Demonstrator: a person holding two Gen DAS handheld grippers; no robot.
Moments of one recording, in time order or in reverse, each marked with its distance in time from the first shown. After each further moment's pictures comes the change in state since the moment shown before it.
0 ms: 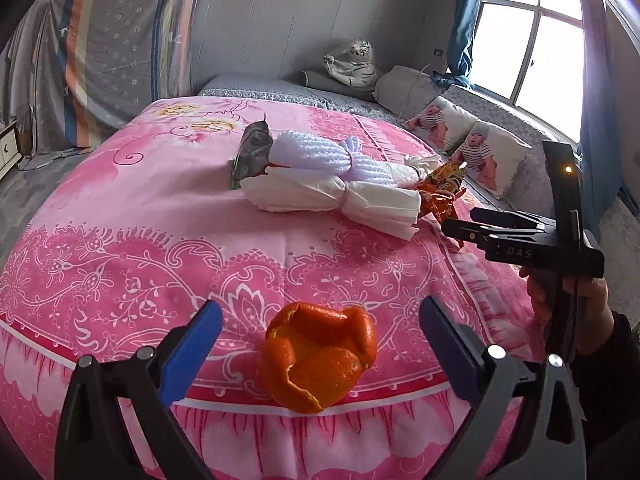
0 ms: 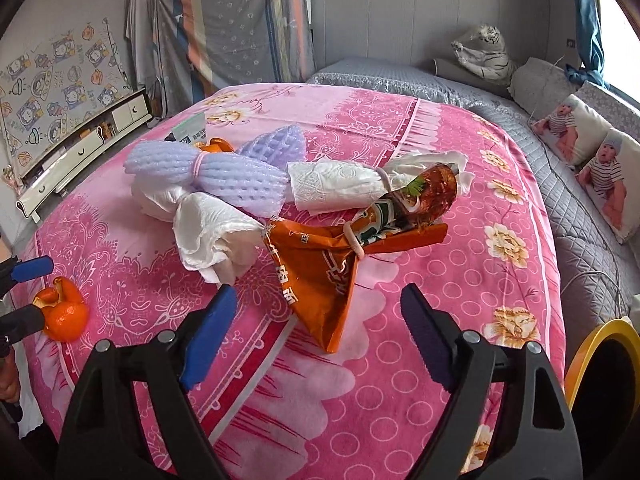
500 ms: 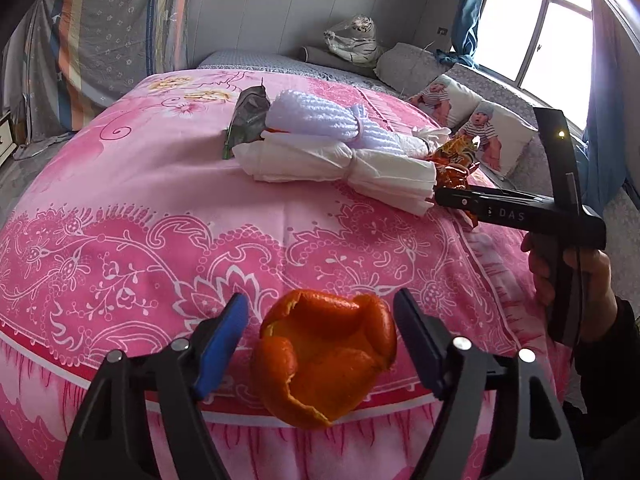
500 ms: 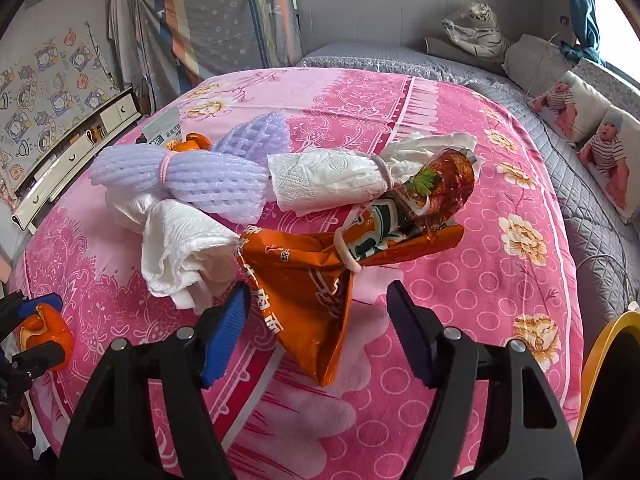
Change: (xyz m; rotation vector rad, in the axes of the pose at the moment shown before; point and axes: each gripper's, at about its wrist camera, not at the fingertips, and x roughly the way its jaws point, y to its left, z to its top) left arm 0.027 0.003 -0.003 -0.004 0.092 -0.001; right arm 0.028 -0.006 0.010 0.057 0.060 -0.005
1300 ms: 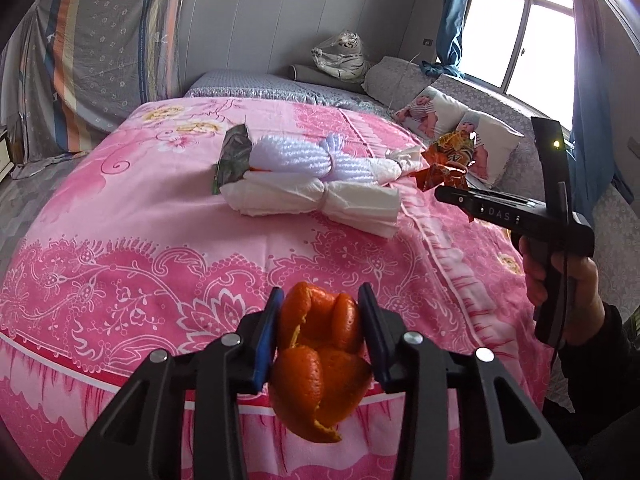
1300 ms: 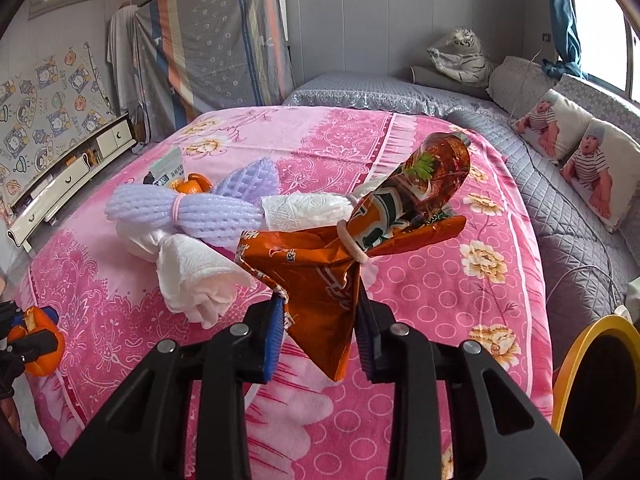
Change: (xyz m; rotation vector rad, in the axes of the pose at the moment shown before) left arm -0.040 -0.017 0.009 0.043 -0.085 -0.018; right arm -0.044 -0.008 0.001 0.014 -0.134 -0.026
